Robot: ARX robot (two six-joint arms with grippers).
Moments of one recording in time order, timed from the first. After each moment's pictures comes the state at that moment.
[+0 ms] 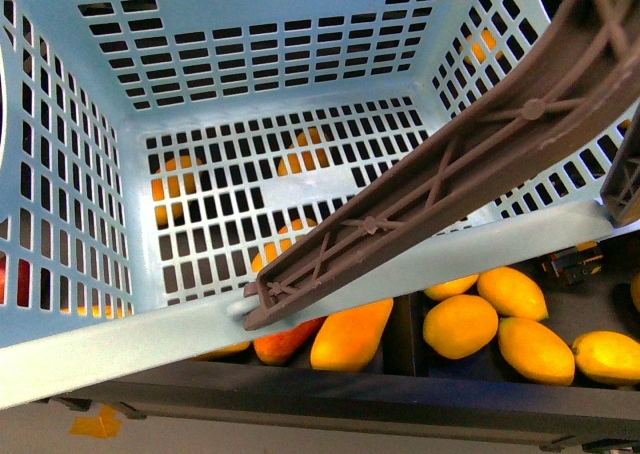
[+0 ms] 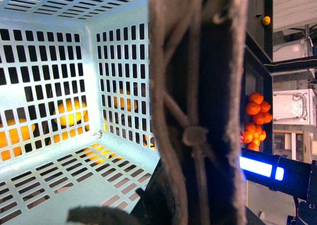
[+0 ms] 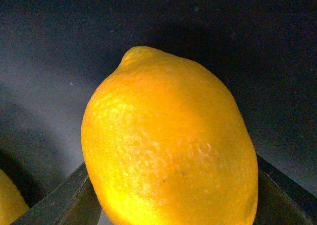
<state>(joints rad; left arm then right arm) -0.62 1.53 1.20 -0.21 0.18 -0.98 -0.16 2.56 1.21 0.32 -0.13 -0.45</state>
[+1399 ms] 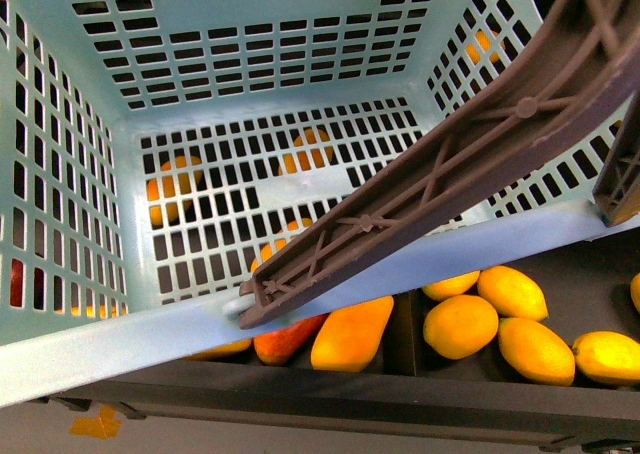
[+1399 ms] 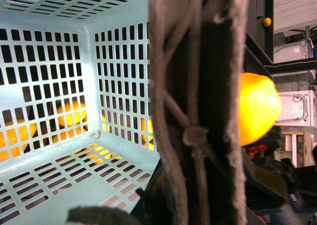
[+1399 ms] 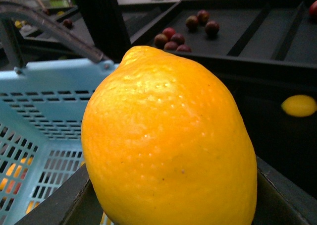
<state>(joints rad) -0.62 1.53 1.20 -0.21 0.18 -0.98 0.15 1.34 0.63 0.50 -0.36 0.05</state>
